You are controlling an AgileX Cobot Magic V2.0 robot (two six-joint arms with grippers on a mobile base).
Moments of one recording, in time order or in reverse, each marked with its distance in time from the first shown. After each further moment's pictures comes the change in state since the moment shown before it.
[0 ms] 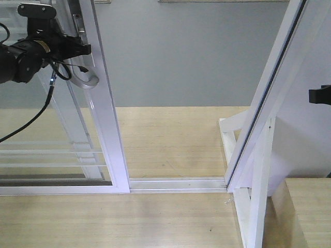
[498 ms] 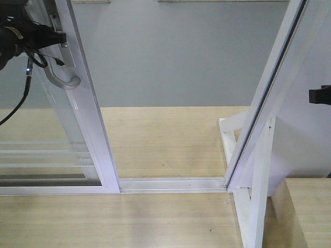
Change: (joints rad) left arm 0.062 -0.092 -0.021 -0.015 0.146 0.042; right arm 0.000 0.000 0.000 0.000 0.000 0.000
